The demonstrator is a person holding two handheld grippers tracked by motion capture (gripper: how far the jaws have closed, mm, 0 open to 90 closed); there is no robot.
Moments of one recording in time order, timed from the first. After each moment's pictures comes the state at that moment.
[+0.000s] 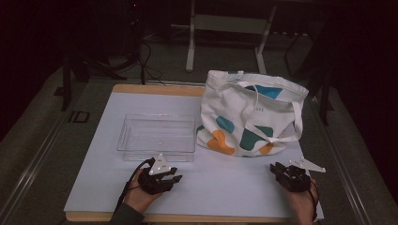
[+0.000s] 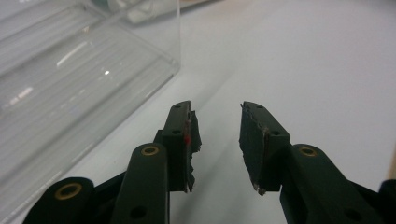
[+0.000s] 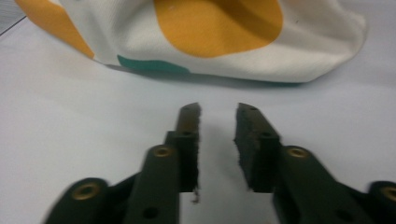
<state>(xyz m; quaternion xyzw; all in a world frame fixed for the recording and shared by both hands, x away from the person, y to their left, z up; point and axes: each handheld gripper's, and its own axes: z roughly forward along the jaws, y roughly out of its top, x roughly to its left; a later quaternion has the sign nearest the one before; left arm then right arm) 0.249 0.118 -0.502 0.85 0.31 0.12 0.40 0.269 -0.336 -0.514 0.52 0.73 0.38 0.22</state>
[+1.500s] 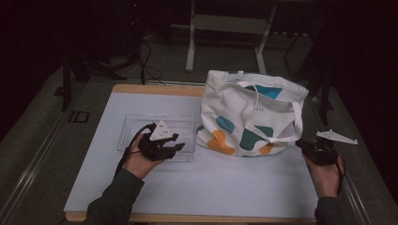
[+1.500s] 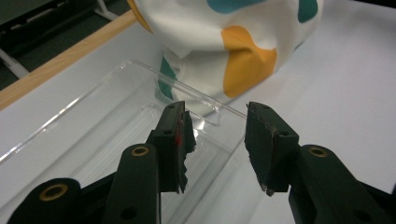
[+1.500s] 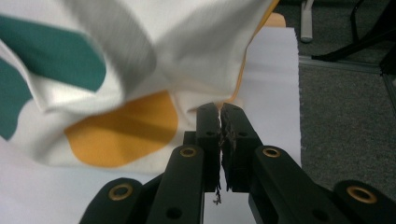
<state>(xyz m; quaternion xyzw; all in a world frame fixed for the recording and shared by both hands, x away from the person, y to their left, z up) 0.310 0.117 -0.426 0.85 0.28 0.18 0.41 0.322 -0.392 -0.444 0.55 0.70 0.39 0.25</state>
